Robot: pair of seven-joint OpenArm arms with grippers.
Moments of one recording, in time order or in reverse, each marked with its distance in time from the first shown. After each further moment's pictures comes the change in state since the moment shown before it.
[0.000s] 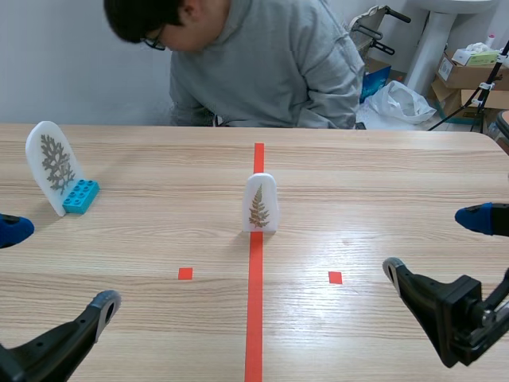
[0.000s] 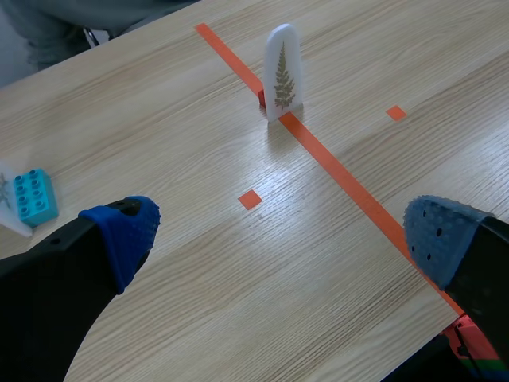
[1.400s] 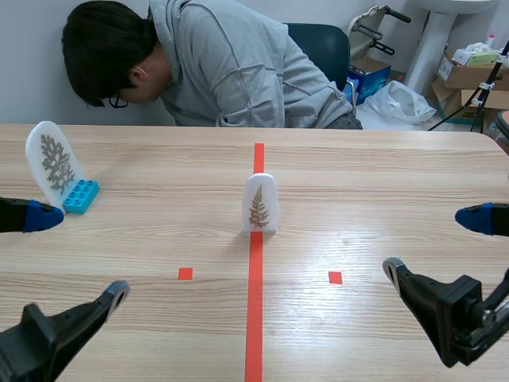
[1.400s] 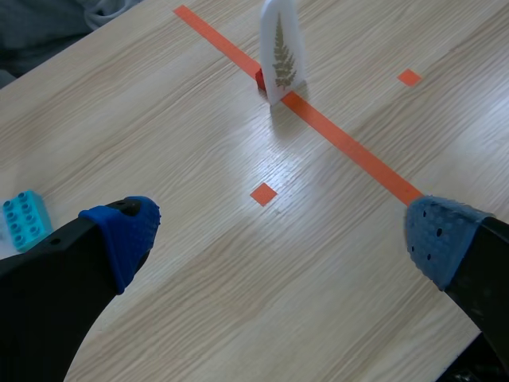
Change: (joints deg) left arm -19.0 -0.2 0.5 -12.0 1.7 -12.0 7.4; right arm 0.0 0.0 0.0 0.0 0.0 0.0 0.0
